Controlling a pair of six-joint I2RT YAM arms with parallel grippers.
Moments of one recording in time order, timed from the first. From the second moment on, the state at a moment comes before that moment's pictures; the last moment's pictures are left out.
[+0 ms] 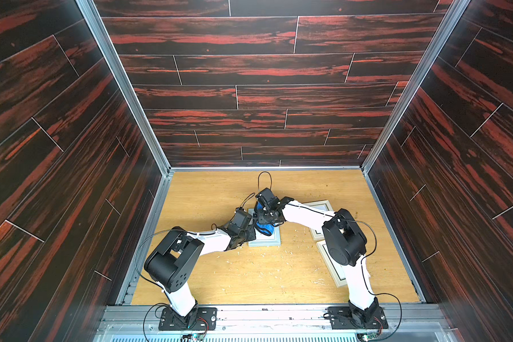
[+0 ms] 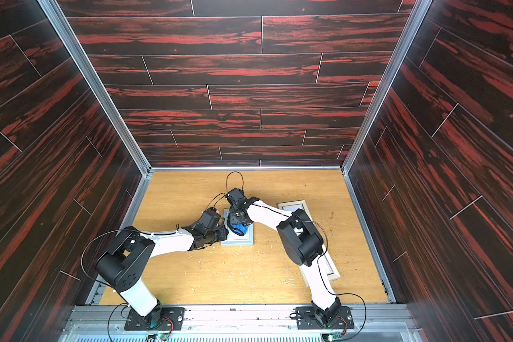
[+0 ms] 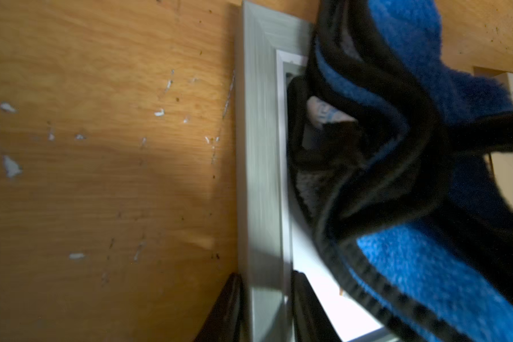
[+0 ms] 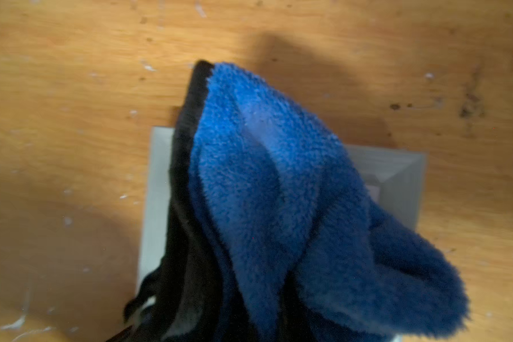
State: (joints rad) left arm -0.56 1.73 0.79 0.02 0.02 -0.69; right arm 0.74 2.15 1.61 -0.57 0.12 0.57
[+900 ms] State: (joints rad) left arm -0.56 1.73 0.79 0.02 0.02 -0.69; right arm 0.73 2.28 1.82 -0.60 0.10 0.56
